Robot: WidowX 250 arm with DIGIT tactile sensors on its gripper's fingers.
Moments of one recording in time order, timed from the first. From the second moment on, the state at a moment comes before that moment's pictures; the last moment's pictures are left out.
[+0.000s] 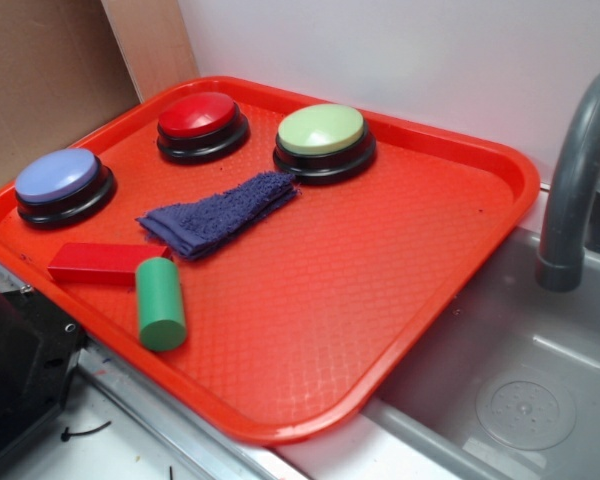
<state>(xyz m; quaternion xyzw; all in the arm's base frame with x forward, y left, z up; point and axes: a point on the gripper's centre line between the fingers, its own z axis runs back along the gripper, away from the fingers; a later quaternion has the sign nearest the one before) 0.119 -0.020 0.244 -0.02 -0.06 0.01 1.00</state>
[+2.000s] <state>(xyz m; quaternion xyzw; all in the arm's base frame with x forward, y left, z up) 0.299 -0.025 0.067 0.01 -0.13 -0.12 0.98</state>
